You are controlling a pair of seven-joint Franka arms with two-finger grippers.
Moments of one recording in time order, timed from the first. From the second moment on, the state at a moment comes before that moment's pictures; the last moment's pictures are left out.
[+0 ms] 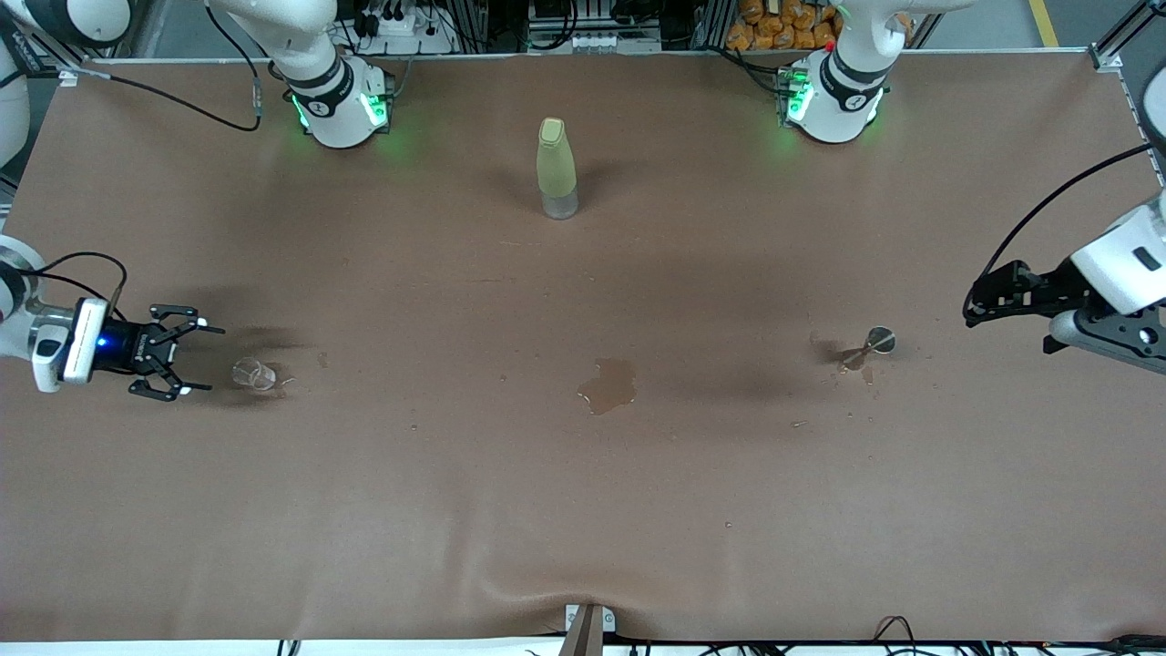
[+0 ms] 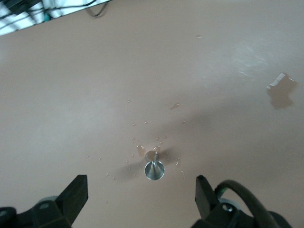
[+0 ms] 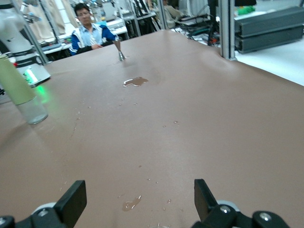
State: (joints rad) left arm 0.00 0.17 0.01 -1.53 -0.17 1.79 0.45; right arm -0.47 0.67 -0.06 -1.70 1.00 1.56 -2.28
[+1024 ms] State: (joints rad) left arm 0.19 0.38 0.01 -1.55 -0.64 1.72 1.70; right arm -0.50 0.92 -0.06 -1.60 1.11 1.55 -2.44
